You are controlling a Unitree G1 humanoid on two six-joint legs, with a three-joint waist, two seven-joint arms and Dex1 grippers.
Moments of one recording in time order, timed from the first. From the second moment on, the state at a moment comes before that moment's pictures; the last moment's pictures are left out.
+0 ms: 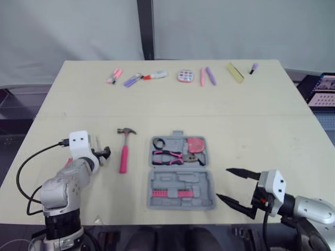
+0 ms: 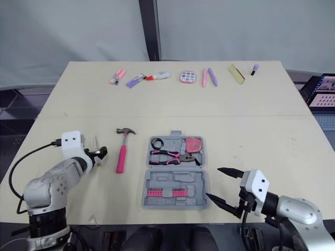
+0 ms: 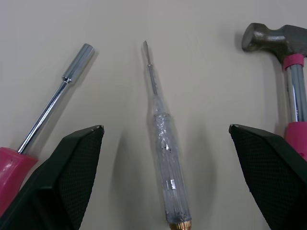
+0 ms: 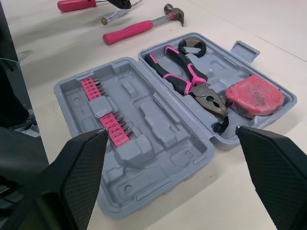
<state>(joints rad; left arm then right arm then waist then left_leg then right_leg) -0.27 0.31 0.36 -0.27 -0.34 1.12 0.19 0.34 -0.70 -0.20 -0.47 0.44 0.14 0.97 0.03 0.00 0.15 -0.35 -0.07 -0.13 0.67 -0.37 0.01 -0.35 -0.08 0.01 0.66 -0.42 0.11</state>
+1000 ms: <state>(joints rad) -0.34 0.27 0.34 -0.10 -0.22 1.07 0.14 0.34 -0.71 -0.20 -0.49 0.42 0.18 0.95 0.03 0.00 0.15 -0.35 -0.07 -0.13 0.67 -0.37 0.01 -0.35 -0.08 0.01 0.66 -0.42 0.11</state>
